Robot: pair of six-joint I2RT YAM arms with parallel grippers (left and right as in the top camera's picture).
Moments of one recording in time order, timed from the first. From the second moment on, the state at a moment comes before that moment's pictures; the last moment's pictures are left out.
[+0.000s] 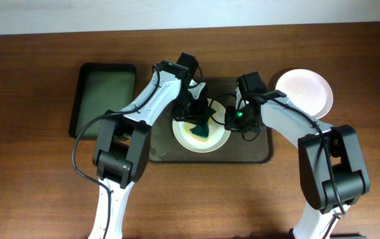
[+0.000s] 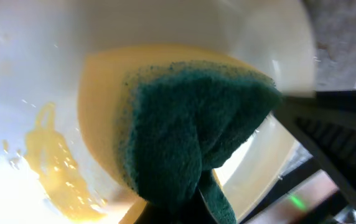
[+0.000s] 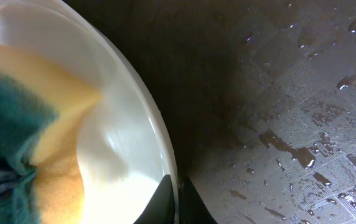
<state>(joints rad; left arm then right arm) -0.45 2.35 1.91 -1.11 0.46 -0.20 0.25 1.94 1.20 -0.58 -0.27 0.38</state>
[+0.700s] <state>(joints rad) -0.50 2.31 1.87 -1.25 -0.21 -0.23 0.27 1.95 1.20 -0.57 -0.34 0.39</state>
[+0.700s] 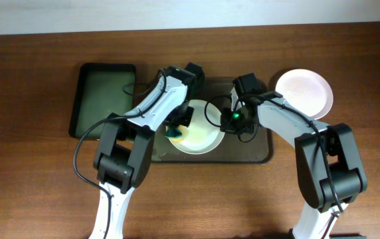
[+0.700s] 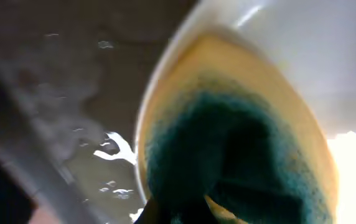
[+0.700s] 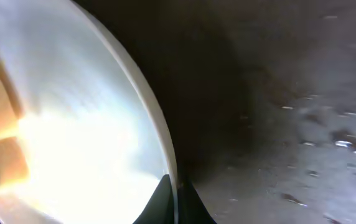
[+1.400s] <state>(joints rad) -0.47 2.35 2.18 -1.32 0.04 -0.31 0.26 1.95 1.21 -0.58 -0.31 0.38</state>
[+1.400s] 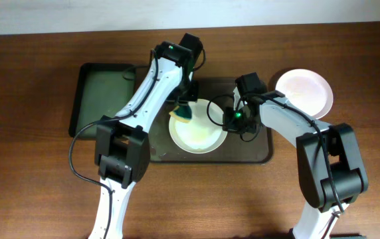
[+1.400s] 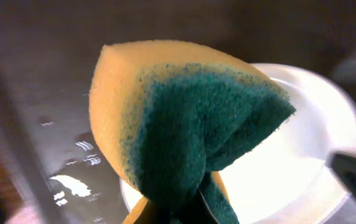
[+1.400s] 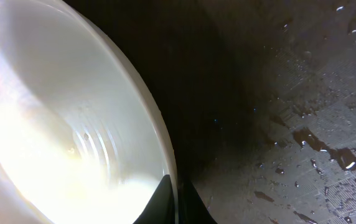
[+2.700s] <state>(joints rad) -0.40 2.26 2.03 -1.40 -0.45 -0.60 0.25 1.93 1.42 -0.86 -0.21 0.27</state>
